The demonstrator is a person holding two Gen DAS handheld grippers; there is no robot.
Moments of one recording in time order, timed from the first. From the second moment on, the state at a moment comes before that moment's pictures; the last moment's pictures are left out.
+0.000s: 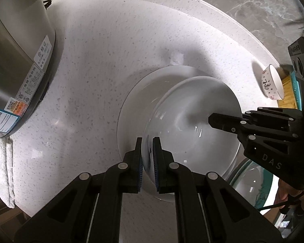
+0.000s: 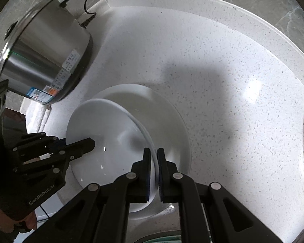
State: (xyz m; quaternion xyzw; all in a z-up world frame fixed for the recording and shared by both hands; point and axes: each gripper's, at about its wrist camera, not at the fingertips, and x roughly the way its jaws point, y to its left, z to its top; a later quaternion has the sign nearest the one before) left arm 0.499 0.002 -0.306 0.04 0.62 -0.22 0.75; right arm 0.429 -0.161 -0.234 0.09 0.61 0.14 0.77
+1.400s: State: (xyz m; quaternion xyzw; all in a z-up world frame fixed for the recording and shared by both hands) left arm 0.530 -0.098 -0.175 0.09 0.56 -0.36 0.74; right arm 0.356 -0.319 -0.169 0.26 0.48 -0.02 0.84
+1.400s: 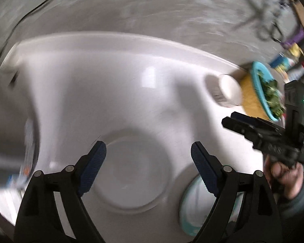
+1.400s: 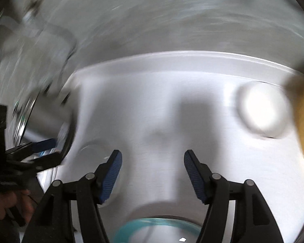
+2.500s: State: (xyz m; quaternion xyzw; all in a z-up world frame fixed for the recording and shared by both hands) left arm 0.603 -0.418 -0.295 0.26 0.59 -0.42 0.65; right arm 0.387 -0.506 -0.262 0.36 0.53 -0.23 0.73
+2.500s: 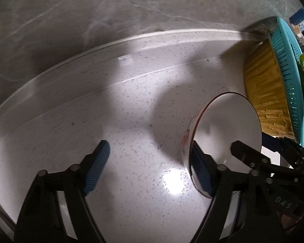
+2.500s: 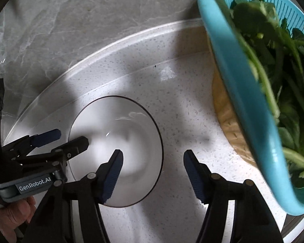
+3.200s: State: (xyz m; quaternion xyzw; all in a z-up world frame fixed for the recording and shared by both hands) left arm 0.584 -0.440 -0.300 0.28 0.57 -0.45 0.62; right arm 0.386 -0.496 -0.277 0.34 0.53 -0.23 0.74
